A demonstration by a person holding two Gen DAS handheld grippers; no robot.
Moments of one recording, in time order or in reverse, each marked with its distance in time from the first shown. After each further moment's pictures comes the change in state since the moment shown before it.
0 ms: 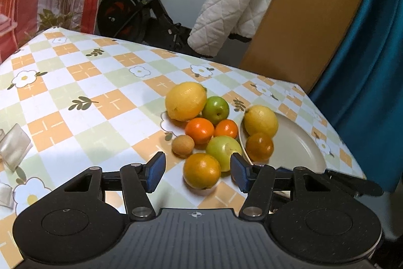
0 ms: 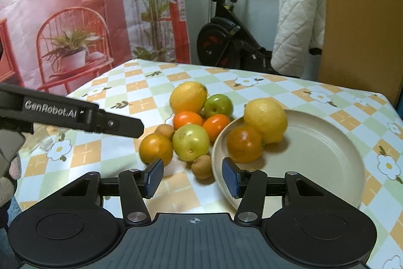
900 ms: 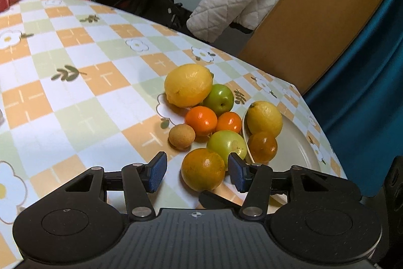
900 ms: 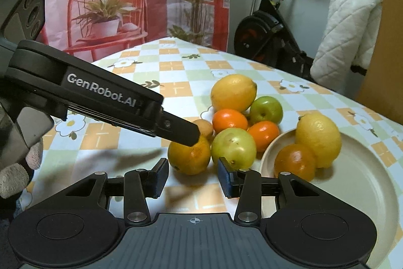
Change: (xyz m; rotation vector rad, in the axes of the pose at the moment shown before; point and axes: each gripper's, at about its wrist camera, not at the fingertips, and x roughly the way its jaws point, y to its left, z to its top) left arm 0.040 0.024 -0.003 -0.127 0.081 -0.104; right arm 0.044 0.031 0.012 -0.183 0.074 0.096
